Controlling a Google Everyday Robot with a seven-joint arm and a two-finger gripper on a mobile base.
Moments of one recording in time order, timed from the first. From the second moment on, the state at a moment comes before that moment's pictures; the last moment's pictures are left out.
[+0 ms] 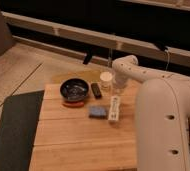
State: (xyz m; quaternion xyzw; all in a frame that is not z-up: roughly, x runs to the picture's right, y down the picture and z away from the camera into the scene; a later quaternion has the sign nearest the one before) arm 0.151 0.012 0.906 -0.19 0.19 0.72 0.64
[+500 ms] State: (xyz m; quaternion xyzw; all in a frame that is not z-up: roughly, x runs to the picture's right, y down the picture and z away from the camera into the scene) arm 0.152 -0.028 0.866 -0.14 0.15 0.72 0.67
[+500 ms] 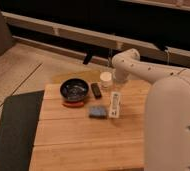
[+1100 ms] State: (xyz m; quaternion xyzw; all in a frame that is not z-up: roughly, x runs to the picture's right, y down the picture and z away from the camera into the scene) arm 0.149 -0.067 0.842 -0.10 0.10 0.69 0.71
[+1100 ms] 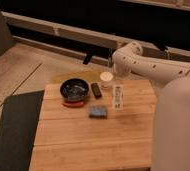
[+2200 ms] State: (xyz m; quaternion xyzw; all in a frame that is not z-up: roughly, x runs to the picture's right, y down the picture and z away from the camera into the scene) arm 0.160 -0.159 0.846 -0.01 -0.01 0.71 0.71
